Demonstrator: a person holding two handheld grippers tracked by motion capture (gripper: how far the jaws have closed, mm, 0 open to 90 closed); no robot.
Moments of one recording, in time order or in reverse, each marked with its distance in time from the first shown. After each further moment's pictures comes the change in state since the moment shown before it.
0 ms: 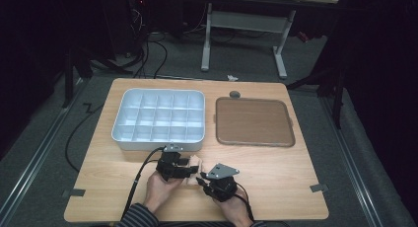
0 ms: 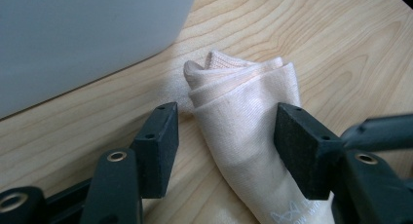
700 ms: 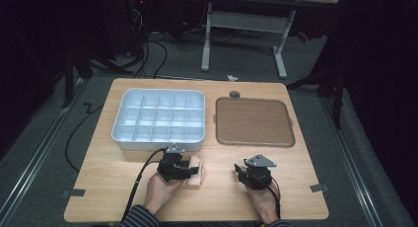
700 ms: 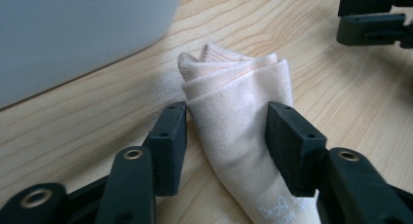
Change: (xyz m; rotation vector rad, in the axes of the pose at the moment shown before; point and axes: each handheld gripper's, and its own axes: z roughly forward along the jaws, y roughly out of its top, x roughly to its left) left arm -0.006 0.000 0.001 0.024 0.000 0.011; right arm -0.085 -0.043 -0.036 0.044 -0.342 0.191
